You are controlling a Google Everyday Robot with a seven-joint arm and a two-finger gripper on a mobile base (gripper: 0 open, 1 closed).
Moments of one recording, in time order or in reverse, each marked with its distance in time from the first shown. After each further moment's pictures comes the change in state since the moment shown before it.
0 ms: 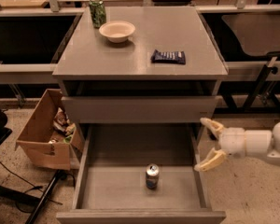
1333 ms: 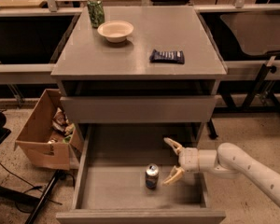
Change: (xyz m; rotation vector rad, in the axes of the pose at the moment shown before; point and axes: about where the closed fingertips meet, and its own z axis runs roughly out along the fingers) arm 0.108 0.027 0.166 -0.121 -0.149 -0.055
